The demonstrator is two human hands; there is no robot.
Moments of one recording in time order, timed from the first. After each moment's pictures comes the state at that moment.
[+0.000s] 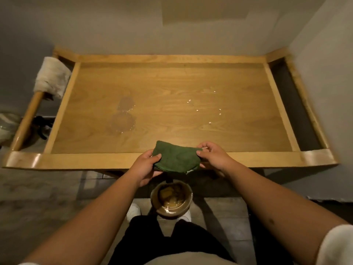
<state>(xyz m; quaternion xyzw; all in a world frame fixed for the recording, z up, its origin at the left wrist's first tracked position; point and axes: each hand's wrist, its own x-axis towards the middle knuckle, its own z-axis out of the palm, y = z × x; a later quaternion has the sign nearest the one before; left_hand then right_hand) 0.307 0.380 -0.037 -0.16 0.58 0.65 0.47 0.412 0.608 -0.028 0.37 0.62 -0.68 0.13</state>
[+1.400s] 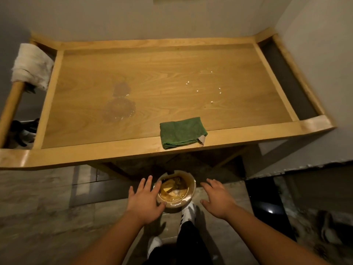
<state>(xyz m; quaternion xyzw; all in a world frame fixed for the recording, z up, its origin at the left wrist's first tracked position) 0.390 0.245 -0.150 0.36 0.86 -0.04 0.34 0.559 0.480 -0.145 0.25 0.90 -0.21 0.28</state>
